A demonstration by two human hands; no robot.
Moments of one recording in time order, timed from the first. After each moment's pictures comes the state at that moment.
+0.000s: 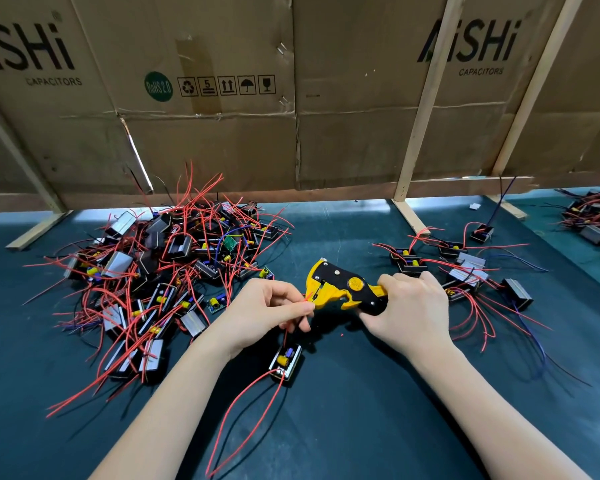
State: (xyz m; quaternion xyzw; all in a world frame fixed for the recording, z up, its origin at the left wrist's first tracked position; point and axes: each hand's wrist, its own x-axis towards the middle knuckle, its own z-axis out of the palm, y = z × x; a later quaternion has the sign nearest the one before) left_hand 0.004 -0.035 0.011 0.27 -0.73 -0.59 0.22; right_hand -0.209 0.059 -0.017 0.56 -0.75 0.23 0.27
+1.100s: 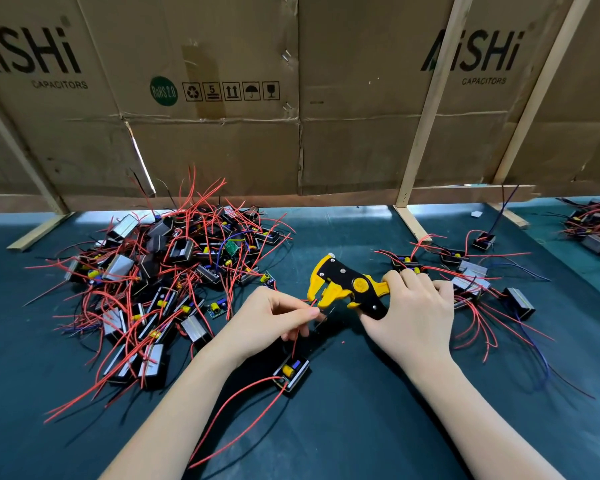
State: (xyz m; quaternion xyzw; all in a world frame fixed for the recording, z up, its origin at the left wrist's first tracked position) left_hand -0.001 -0.035 0.004 0.29 -0.76 -0.54 0.23; right_hand -0.207 0.057 -0.020 0.50 -0.77 0.25 0.31
